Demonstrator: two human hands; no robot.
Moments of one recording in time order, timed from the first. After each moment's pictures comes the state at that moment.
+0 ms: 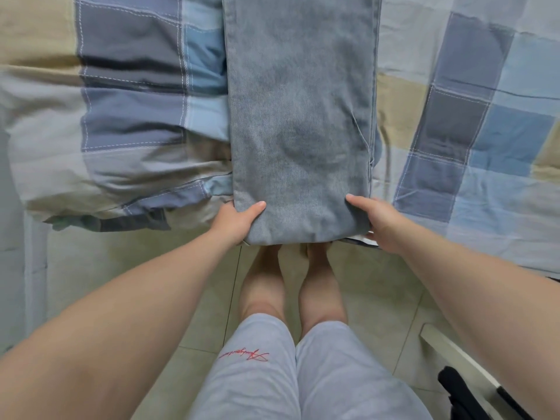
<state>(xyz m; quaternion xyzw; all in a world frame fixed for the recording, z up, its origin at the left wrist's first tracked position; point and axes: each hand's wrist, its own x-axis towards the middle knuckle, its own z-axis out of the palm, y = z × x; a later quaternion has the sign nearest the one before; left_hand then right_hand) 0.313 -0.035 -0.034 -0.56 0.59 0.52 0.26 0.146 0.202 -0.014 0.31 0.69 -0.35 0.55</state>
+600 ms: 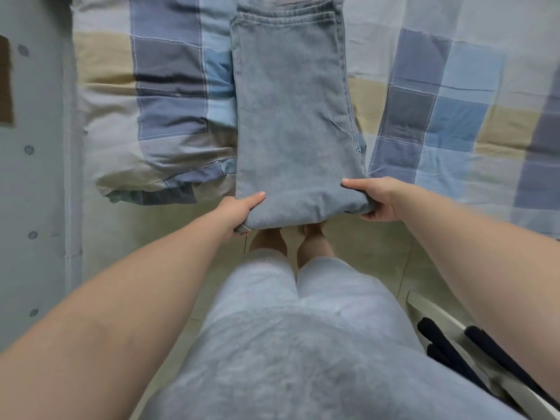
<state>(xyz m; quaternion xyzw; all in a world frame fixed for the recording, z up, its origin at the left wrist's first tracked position) 0.327 -0.026 0.125 -0.61 0.47 0.56 0.32 0.142 0.211 0.150 0.33 0.66 -0.32 0.59</state>
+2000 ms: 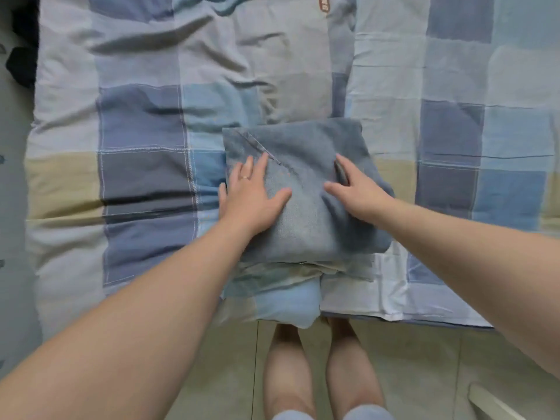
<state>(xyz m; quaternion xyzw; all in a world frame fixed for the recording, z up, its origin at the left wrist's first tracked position) 0.100 -0.126 -0.001 -0.31 0.87 0.29 0.26 -0.005 0.064 -0.012 -0.05 0.85 -0.28 0.45</state>
